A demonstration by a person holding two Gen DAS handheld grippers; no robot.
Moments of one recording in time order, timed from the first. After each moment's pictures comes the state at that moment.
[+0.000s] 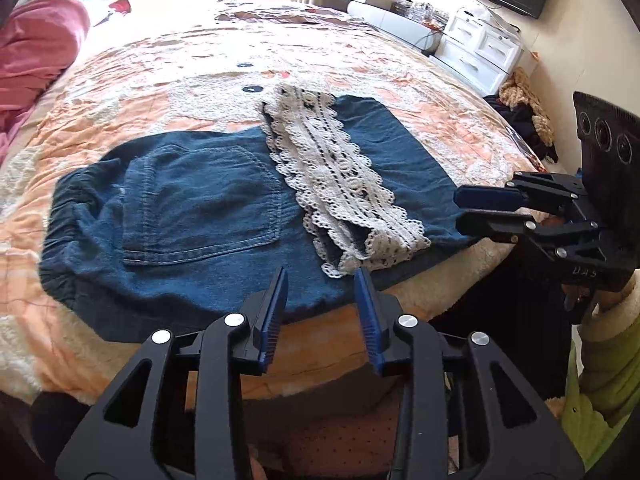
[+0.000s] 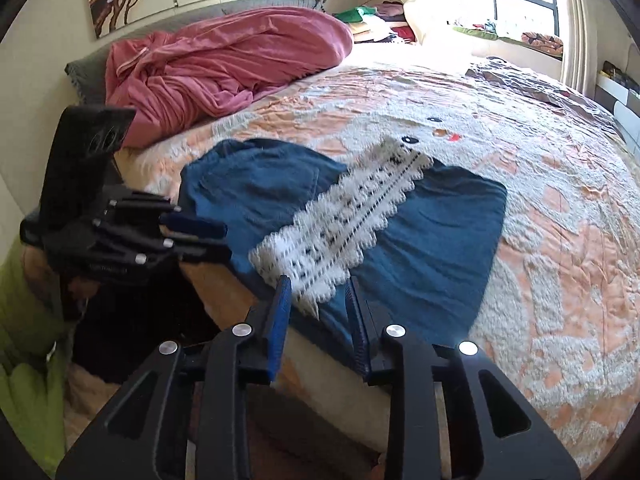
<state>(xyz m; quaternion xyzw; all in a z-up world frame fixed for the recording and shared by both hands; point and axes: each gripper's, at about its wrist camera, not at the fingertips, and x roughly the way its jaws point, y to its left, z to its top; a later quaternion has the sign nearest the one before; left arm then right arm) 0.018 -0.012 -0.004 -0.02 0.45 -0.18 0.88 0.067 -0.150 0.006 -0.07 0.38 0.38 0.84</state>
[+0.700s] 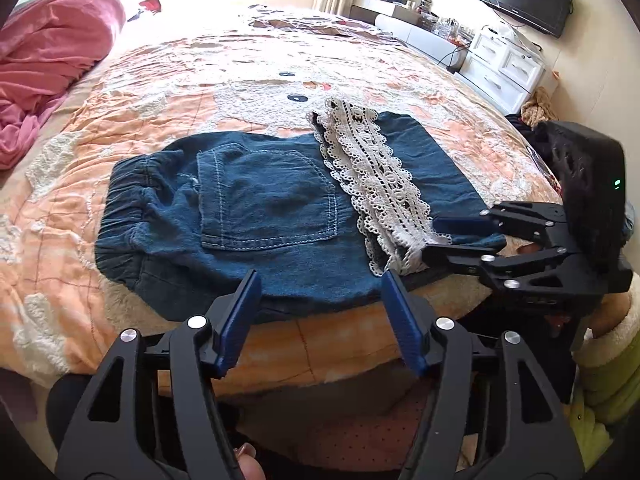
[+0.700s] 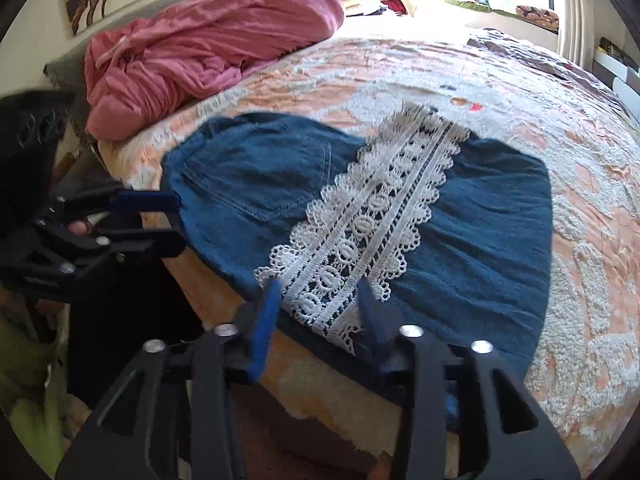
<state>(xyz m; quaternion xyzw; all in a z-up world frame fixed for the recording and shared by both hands) 0.008 0.024 0.005 -0.04 0.44 -0.14 0.89 0.076 -0.111 -0.014 -0.07 0.42 0.36 0.83</state>
